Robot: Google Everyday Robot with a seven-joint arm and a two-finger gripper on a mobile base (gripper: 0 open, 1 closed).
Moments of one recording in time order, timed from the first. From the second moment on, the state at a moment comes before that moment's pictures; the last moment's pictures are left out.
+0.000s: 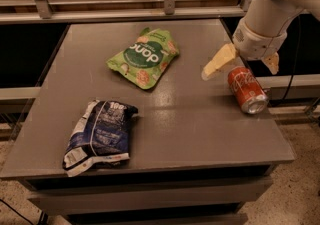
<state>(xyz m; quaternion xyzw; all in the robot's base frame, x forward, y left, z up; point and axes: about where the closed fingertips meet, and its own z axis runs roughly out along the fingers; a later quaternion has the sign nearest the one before) 0.560 -0.208 0.874 -0.08 0.99 0.01 0.09</state>
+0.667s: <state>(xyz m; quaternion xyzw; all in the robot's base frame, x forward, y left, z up) 0.569 -0.225 0.854 0.00 1.00 -0.02 0.06</state>
